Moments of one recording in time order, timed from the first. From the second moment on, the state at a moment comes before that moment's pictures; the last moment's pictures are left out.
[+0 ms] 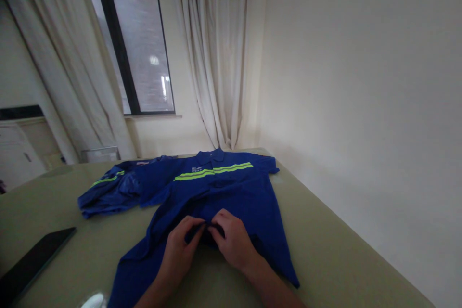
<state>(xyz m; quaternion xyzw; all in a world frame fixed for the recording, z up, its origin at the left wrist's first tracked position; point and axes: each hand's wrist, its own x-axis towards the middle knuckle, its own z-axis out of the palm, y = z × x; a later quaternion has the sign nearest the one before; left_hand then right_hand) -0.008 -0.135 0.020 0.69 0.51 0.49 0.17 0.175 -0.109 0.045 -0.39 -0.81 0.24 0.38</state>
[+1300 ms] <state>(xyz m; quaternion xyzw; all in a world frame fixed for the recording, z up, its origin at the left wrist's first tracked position) -0.028 -0.145 0.043 0.72 0.46 0.25 0.45 0.209 -0.087 0.058 -0.47 -0.73 0.32 0.39</state>
